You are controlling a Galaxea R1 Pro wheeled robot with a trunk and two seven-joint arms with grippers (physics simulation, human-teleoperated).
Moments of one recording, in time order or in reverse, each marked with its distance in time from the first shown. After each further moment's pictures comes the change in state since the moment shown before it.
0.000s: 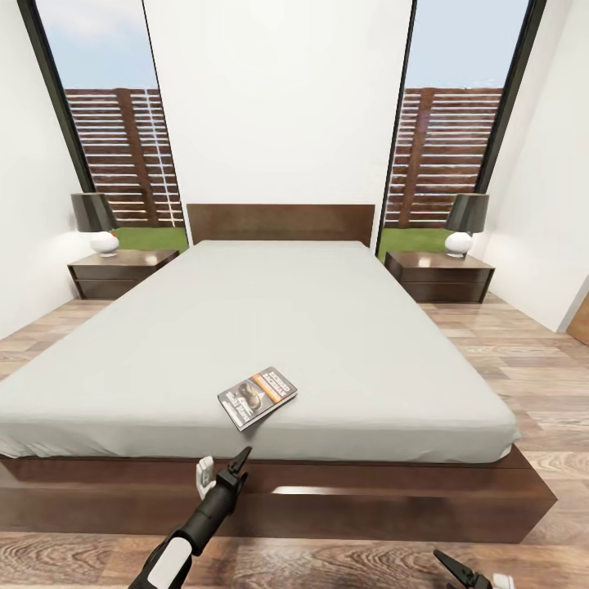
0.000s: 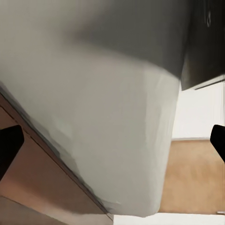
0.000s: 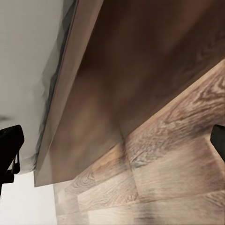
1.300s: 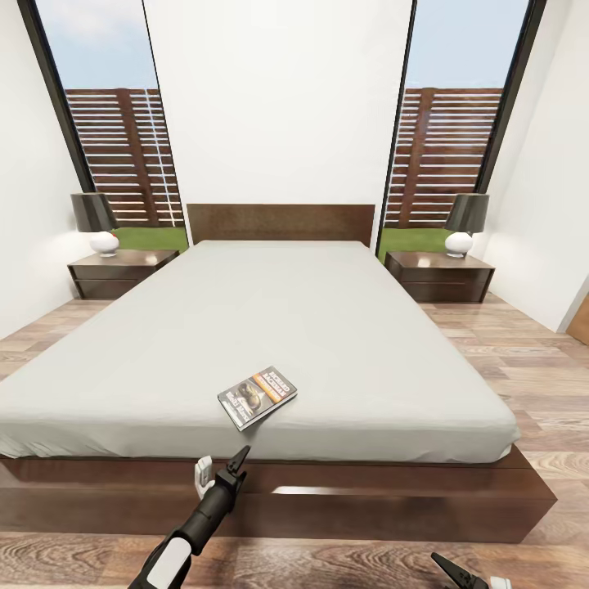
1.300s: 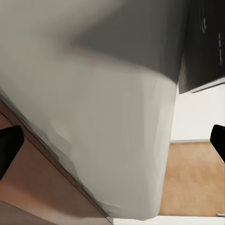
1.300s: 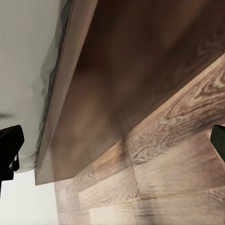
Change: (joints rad) left arm 0.000 0.001 0.001 0.001 0.006 -0.013 -0.007; right arm 0.006 0.010 0.000 0.000 0.001 -0.001 -0.001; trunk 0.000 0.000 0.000
